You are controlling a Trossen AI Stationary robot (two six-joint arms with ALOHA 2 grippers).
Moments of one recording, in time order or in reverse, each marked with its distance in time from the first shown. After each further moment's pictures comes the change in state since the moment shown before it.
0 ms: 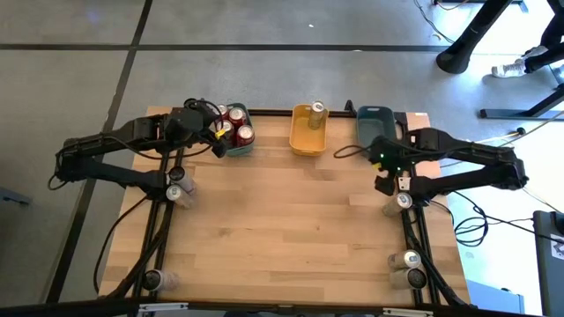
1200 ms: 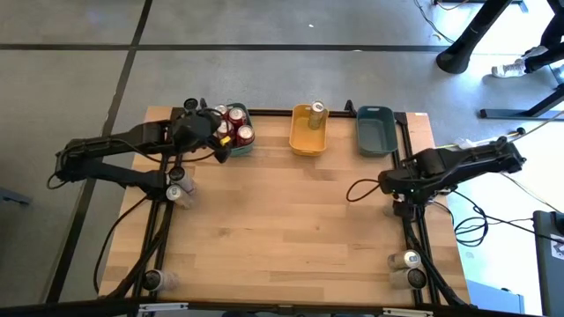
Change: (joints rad) left arm 0.003 0.003 -0.098 0.029 0.001 0.026; right arm 0.407 -0.042 -0.082 -0.128 -0.082 0.238
